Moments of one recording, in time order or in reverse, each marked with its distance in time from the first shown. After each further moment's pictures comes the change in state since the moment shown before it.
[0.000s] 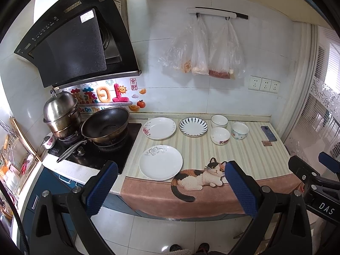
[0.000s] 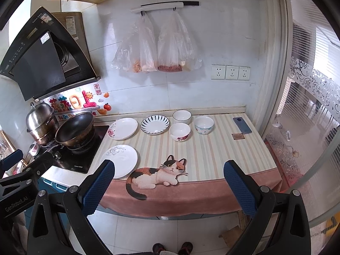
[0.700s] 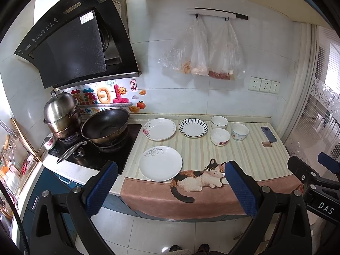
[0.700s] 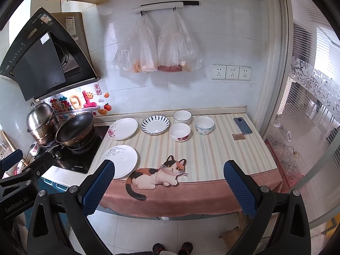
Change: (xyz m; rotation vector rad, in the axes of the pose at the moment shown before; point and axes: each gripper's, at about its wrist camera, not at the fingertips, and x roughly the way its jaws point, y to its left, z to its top) left arm -0.001 0.000 0.000 -0.001 -0.002 0.001; right arm -0.004 0.000 0.003 -0.005 -0.003 0.003
